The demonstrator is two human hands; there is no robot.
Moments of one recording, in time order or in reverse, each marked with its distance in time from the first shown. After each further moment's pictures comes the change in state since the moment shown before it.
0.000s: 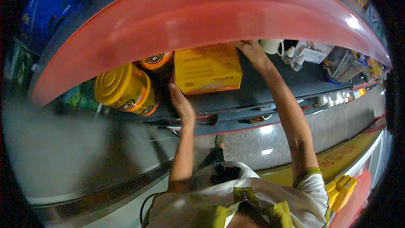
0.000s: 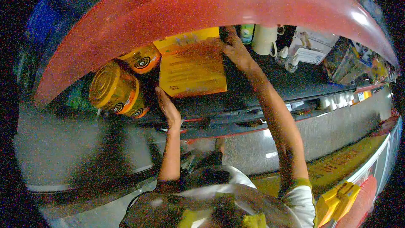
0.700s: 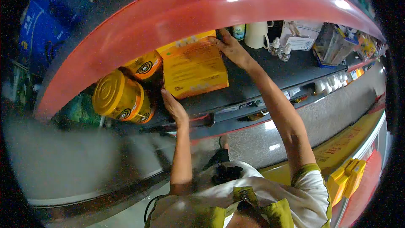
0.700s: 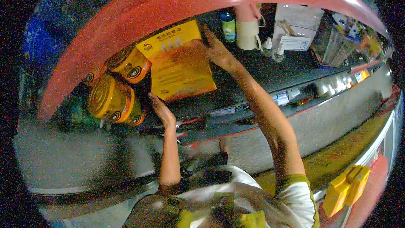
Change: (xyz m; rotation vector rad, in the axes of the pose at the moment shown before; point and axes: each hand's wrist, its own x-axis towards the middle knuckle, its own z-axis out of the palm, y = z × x) left_hand 0.008 -0.030 -0.008 0.147 0.072 -0.040; right_hand 0.009 0.037 -0.005 -0.130 -0.128 -0.116
